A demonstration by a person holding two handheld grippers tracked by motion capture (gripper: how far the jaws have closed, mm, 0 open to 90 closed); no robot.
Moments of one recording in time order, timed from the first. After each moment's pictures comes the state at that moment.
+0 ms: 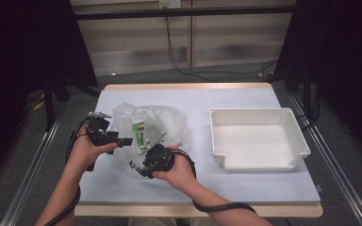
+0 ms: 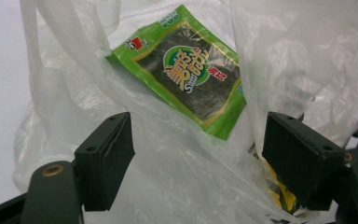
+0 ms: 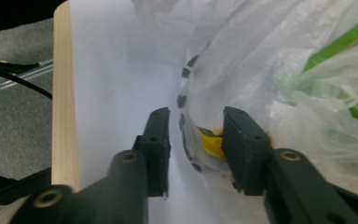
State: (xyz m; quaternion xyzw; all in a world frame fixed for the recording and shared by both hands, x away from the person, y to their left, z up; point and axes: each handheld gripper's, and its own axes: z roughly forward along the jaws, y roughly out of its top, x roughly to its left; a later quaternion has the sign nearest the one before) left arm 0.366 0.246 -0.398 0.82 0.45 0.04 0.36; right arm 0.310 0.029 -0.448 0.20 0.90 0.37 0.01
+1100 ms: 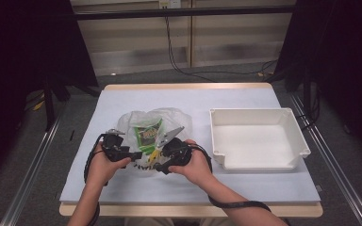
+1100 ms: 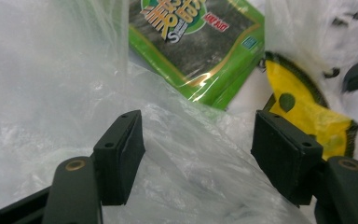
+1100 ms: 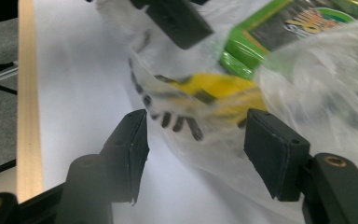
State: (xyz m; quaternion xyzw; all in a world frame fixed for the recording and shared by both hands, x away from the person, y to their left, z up) left arm 0.343 0.222 -0.450 0.82 0.47 0.06 0.33; right arm 0.320 -0.019 -0.445 0.23 0.90 0.37 0.04
